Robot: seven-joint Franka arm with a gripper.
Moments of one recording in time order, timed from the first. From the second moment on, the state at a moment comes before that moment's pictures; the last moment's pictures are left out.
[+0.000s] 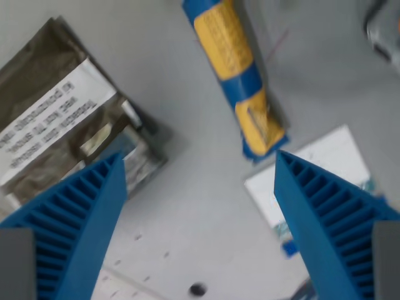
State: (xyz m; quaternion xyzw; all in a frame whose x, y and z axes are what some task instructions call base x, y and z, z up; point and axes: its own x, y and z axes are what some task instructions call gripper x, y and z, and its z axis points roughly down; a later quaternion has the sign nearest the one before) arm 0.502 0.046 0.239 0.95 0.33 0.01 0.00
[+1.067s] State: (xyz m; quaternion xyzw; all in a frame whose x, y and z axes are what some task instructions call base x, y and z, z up) arm 0.542 0.049 0.177 0.90 0.44 0.02 0.00
